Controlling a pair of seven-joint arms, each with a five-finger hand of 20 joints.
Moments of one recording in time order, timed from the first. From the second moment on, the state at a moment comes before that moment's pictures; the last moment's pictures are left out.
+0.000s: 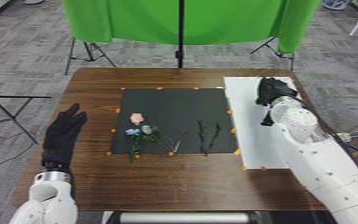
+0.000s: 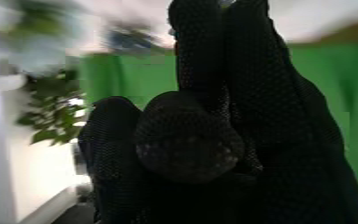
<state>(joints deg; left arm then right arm) 116.8 -67.9 -94.3 -110.4 50.1 13.1 12.6 -70.5 -58.3 66.4 -84.7 -139.4 -9.3 22.3</state>
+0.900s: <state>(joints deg) 116.6 -67.9 -94.1 -110.4 50.1 13.1 12.6 -65.5 -64.0 48.1 -99.5 -120.5 -19.3 19.9</state>
